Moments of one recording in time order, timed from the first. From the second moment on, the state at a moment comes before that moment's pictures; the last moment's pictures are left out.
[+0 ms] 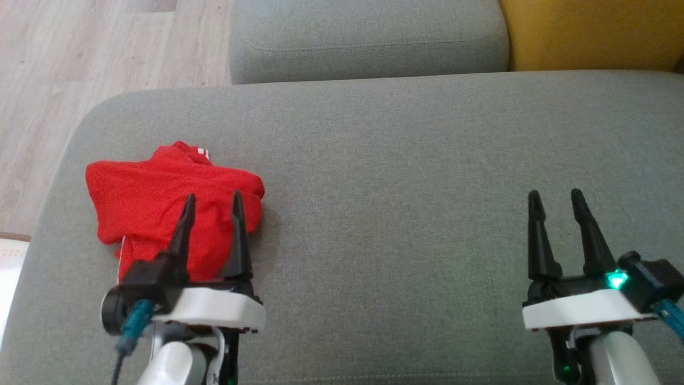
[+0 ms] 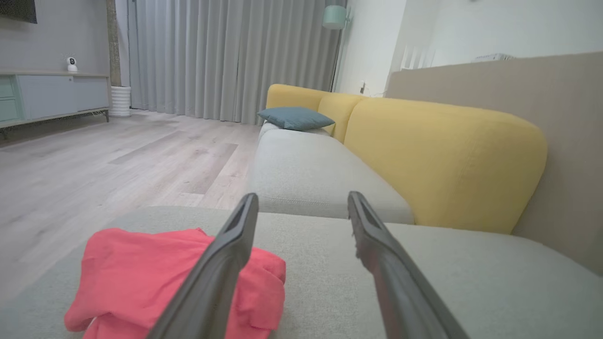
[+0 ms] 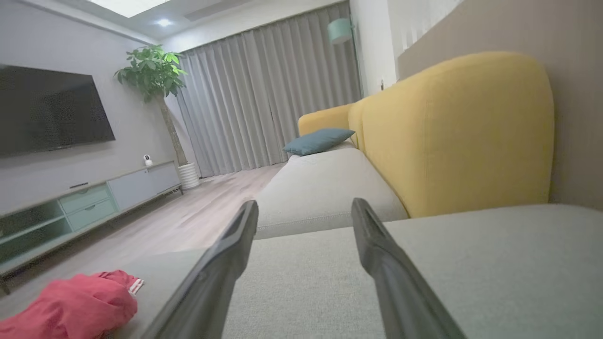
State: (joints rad) left arm -0.05 0.17 -0.42 -0.07 -0.34 0.33 -0.21; right arm -0.01 -0.04 0.05 0.07 0.23 0.12 -0.21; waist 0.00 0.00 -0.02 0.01
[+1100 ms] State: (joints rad) left arm 0.04 0.05 -0.21 0.02 -0.20 0.09 -0.25; right arm -0.01 -0.04 0.09 0.19 0.36 0.12 -0.25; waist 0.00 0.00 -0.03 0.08
